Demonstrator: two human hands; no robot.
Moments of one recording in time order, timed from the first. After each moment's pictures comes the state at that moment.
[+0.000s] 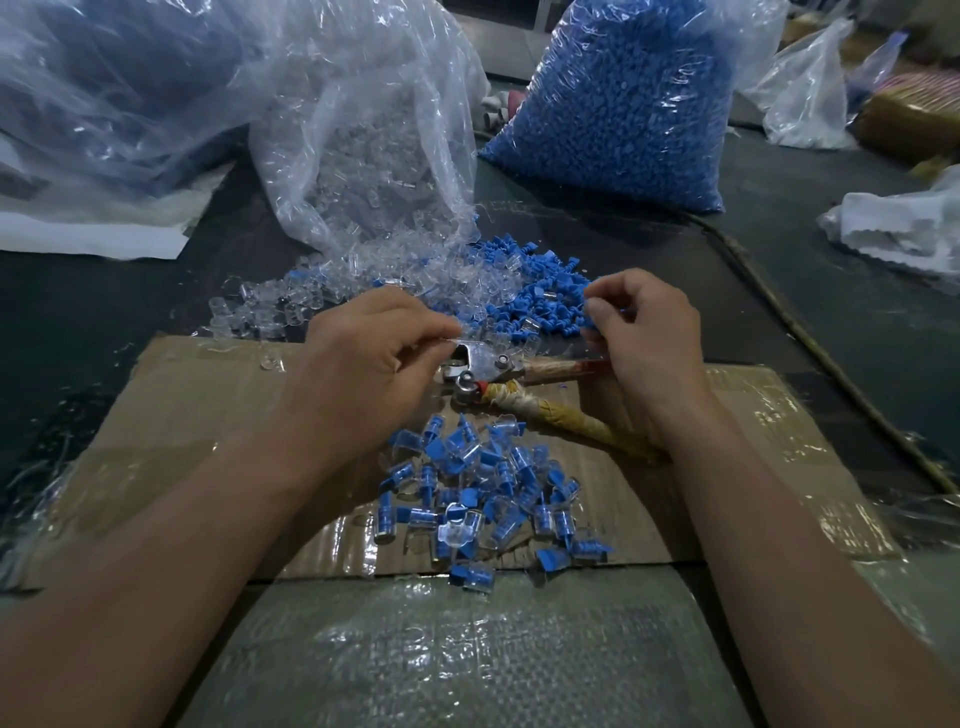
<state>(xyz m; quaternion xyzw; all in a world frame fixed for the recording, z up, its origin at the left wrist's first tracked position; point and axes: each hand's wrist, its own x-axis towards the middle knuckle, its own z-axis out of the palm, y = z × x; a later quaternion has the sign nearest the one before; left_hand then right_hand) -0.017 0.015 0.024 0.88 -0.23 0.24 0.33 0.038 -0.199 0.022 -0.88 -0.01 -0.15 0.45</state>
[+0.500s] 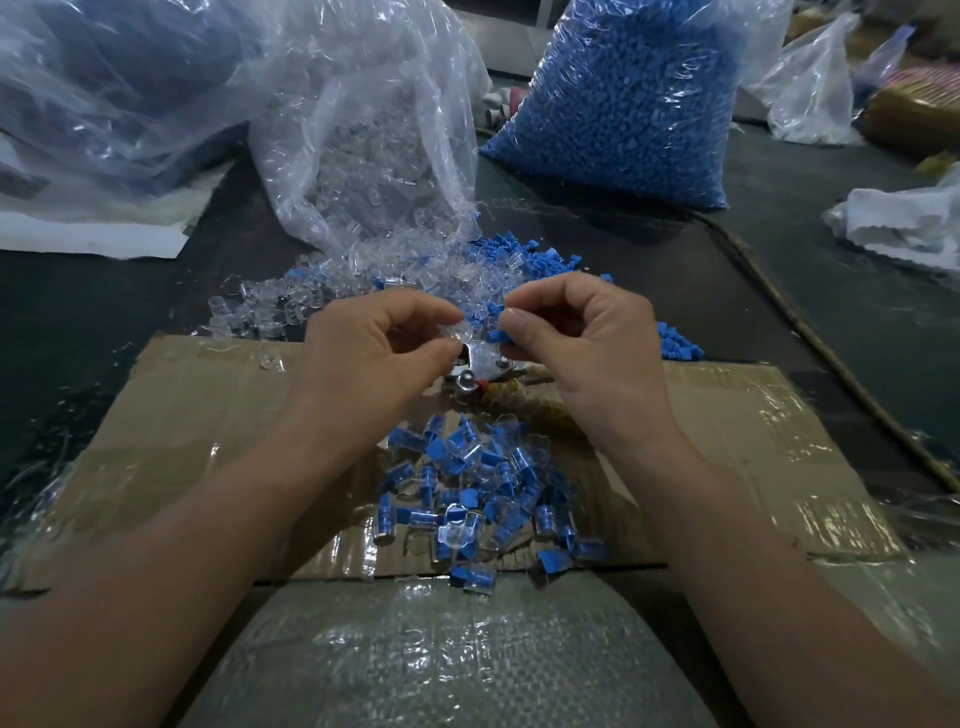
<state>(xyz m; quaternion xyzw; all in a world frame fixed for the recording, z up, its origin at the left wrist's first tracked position) -0.022 0.003 0.028 0.81 -0.06 0.11 0.57 -0.001 -0.152 0.037 -0.78 -0.14 -0.09 0.60</state>
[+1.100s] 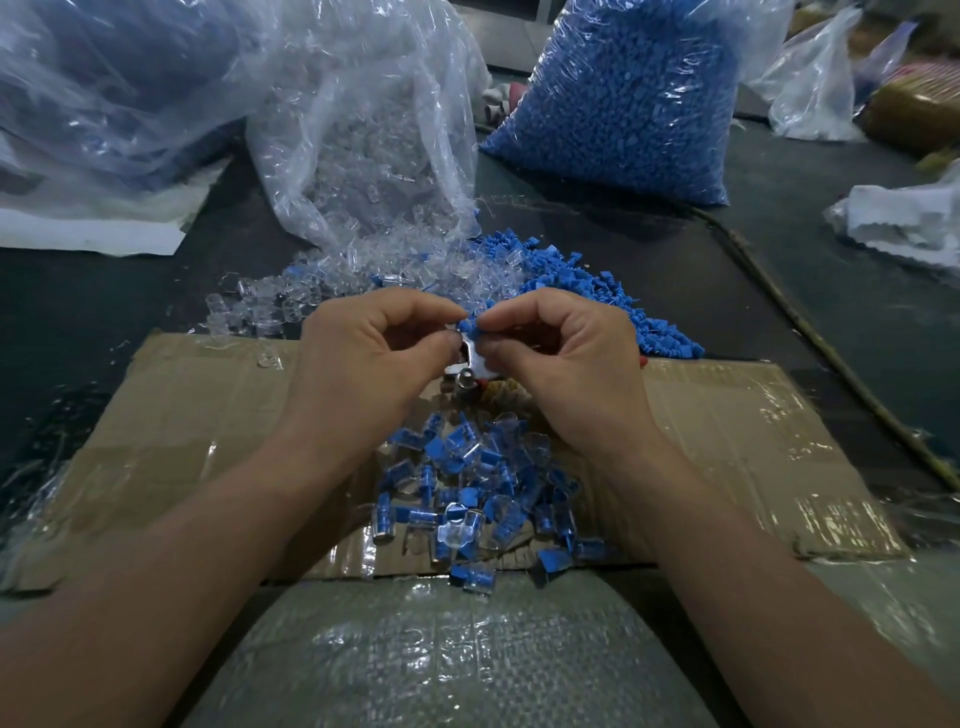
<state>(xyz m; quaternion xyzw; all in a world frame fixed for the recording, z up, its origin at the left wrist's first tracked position) -0.023 0.002 0.023 0.79 -0.06 0.14 0.60 -0.006 -0.147 0.033 -0.81 -0.20 -0.10 0.55</state>
